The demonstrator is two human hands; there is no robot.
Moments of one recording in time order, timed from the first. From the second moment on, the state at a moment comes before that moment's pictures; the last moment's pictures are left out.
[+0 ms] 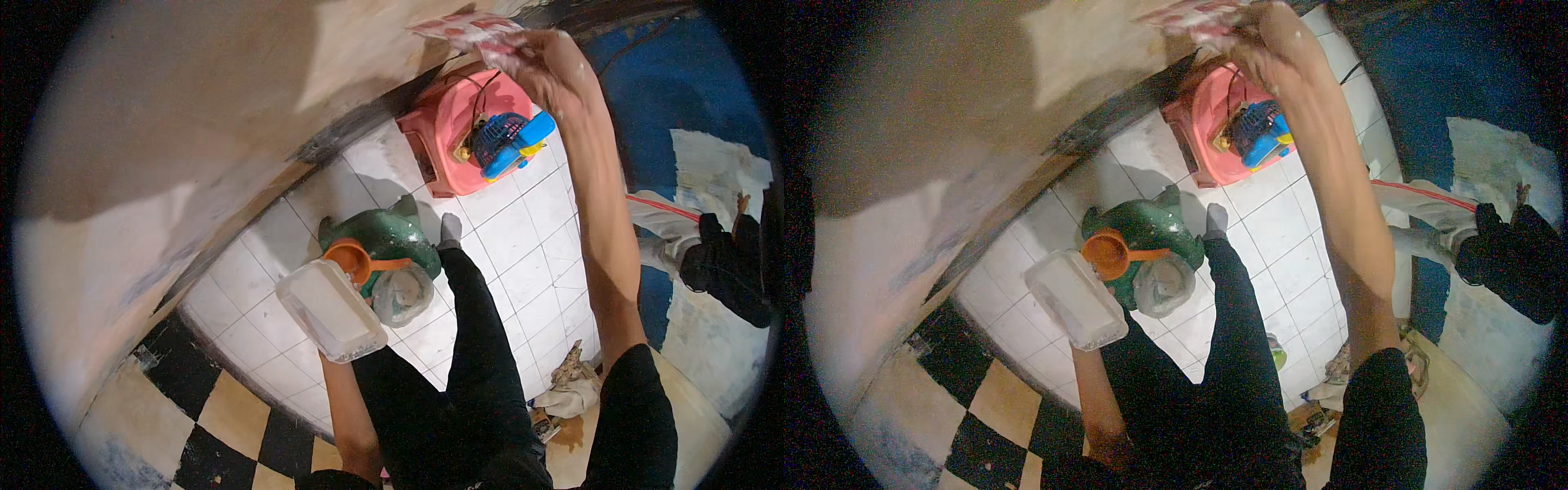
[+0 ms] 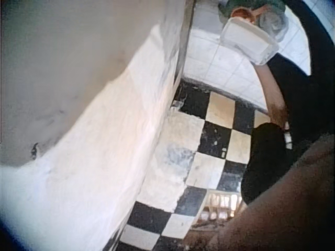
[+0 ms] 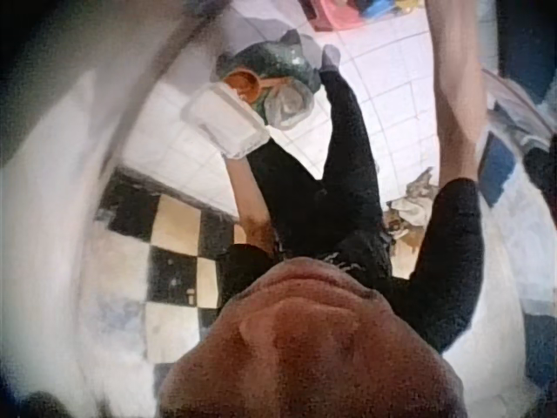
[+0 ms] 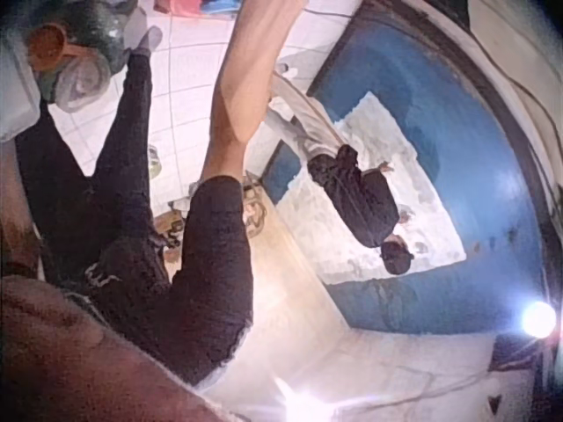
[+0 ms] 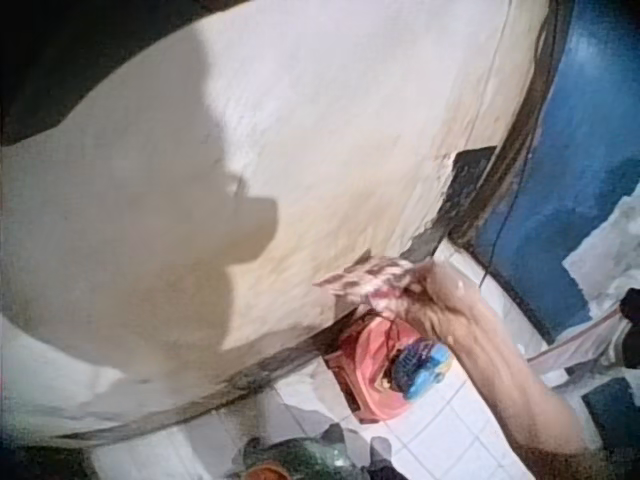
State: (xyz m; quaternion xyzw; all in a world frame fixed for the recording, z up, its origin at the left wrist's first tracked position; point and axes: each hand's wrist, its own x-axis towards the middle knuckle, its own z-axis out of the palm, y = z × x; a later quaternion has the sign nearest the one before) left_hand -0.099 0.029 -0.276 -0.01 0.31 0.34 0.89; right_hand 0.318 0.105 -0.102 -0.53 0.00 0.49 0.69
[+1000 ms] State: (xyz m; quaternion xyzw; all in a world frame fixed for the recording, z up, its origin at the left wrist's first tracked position) left_hand 0.061 0.063 -0.321 -0.07 0.26 0.21 0.94; right_hand 0.221 -0.009 -0.082 -0.72 -0.21 0.35 0.56
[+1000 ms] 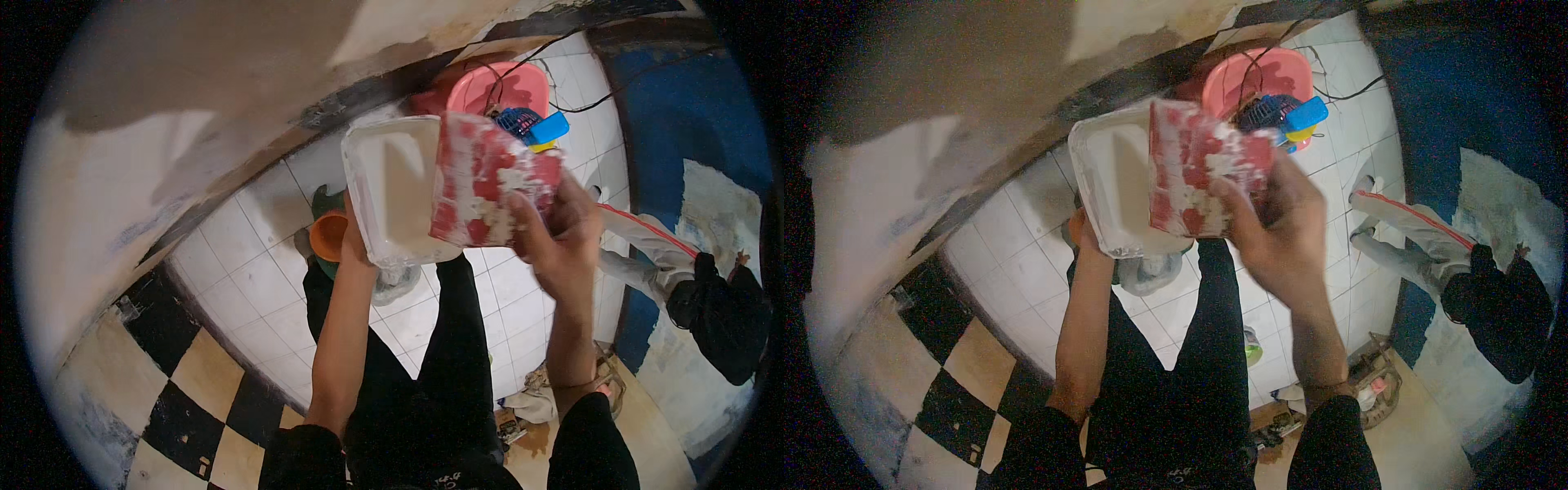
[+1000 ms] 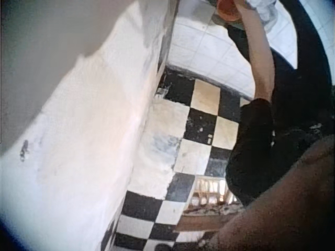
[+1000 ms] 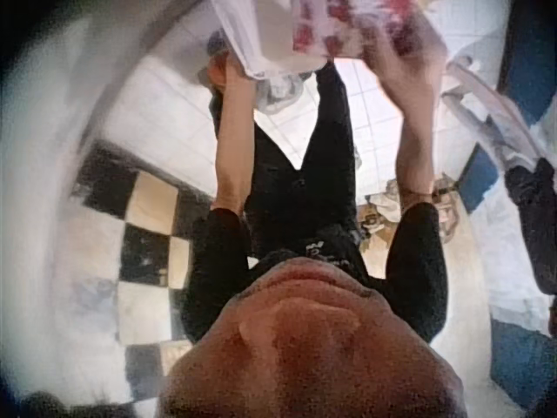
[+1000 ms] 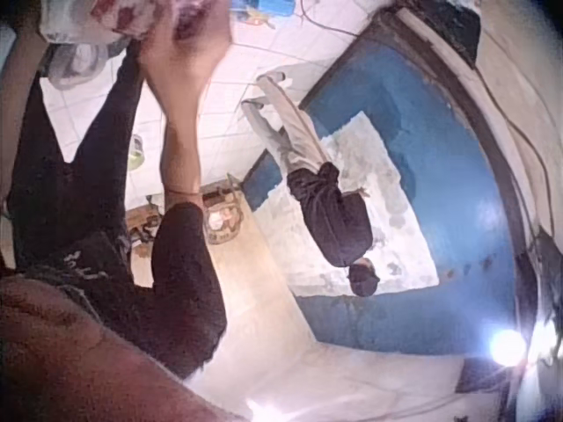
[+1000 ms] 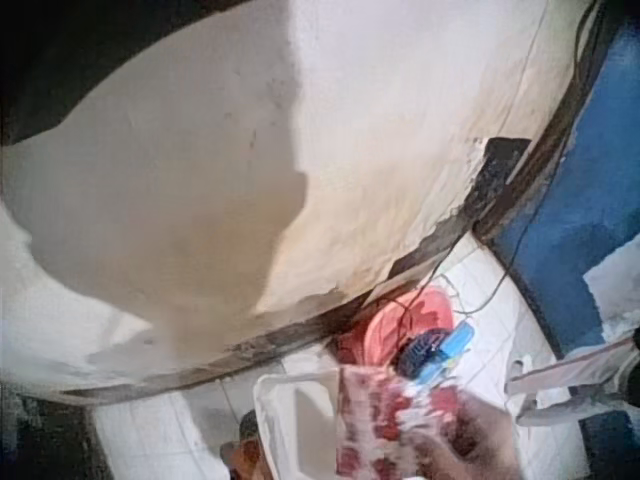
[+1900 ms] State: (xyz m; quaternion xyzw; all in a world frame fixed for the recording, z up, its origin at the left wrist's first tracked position) left_hand 0.147 0.068 -0.285 -0.04 0.25 0.18 0.95; right_hand 0.264 -0.027 -0.152 -0.72 -0.08 0.49 0.49
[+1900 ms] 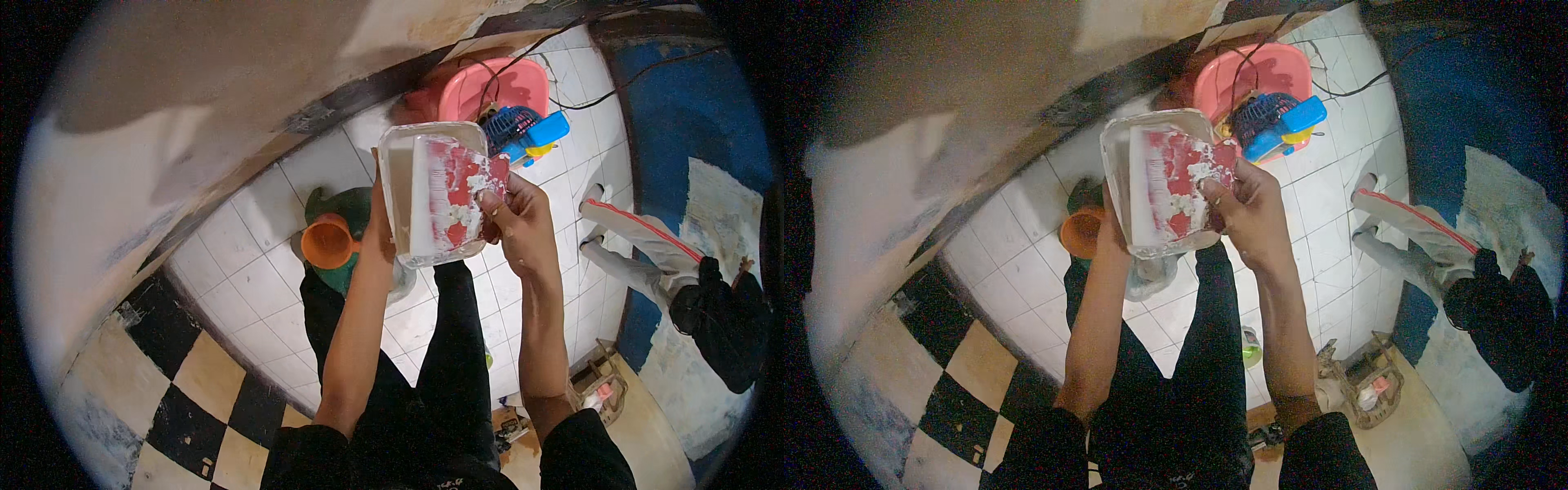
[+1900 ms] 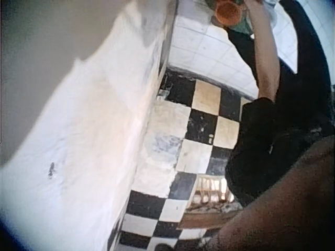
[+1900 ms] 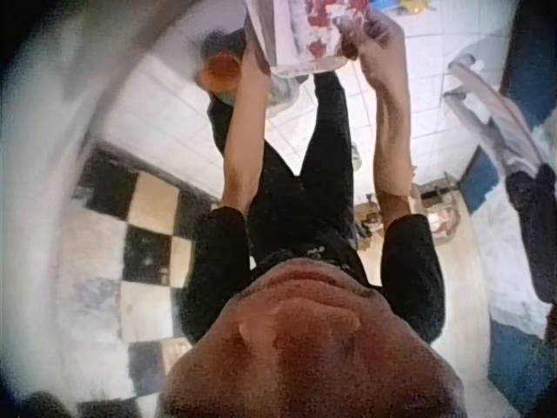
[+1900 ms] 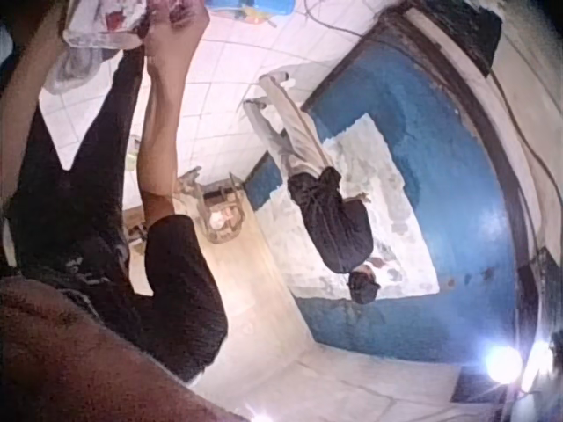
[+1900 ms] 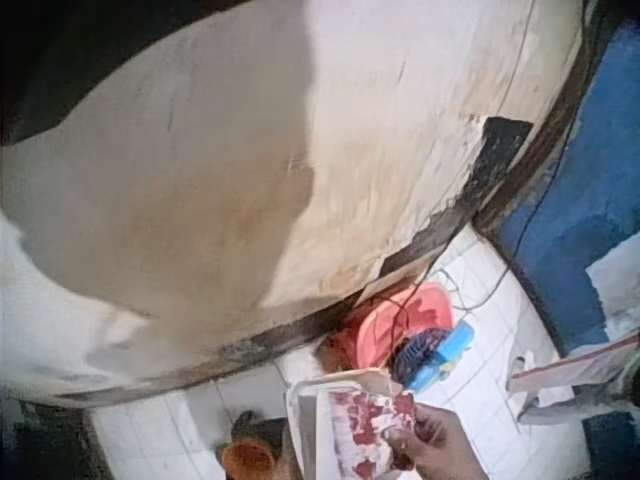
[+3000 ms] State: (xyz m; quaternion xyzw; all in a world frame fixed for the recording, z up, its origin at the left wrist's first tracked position) left_hand -0.008 0.043 -0.312 -0.09 0.31 0.27 0.91; right_hand 0.380 0.121 -0.269 -0.57 0.10 0.44 0.68
